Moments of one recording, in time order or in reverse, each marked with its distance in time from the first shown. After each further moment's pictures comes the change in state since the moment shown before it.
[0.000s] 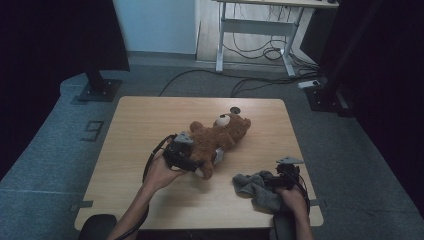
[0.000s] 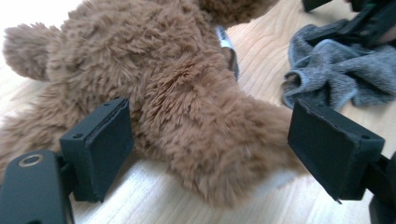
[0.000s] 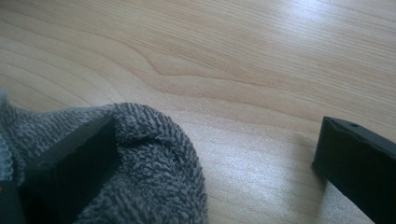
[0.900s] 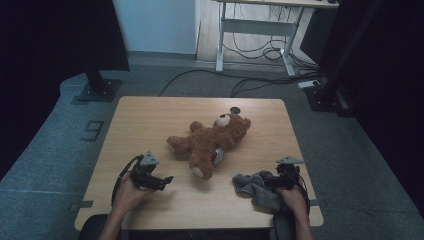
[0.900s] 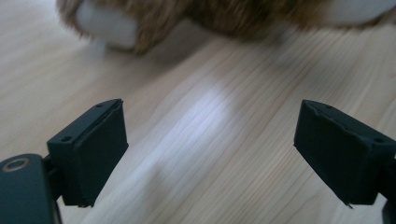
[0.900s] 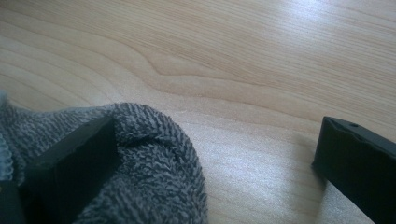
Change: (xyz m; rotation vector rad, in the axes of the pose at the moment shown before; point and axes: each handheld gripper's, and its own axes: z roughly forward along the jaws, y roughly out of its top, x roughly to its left) left arm 0.027 -0.105 -0.042 -0.005 0.133 -0.040; right arm 0.000 0.000 0.000 0.000 0.001 0.000
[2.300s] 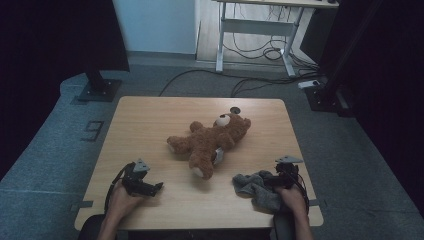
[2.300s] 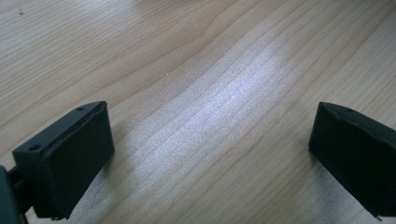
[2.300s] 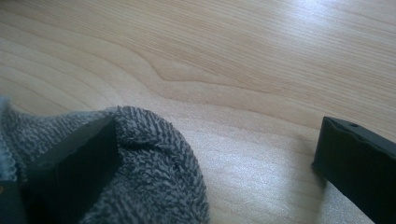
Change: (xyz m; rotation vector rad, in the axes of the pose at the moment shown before) left arm 0.025 -0.053 0.013 0.069 0.085 -0.051; right arm 0.000 0.003 0.003 -0.003 0.012 -0.006
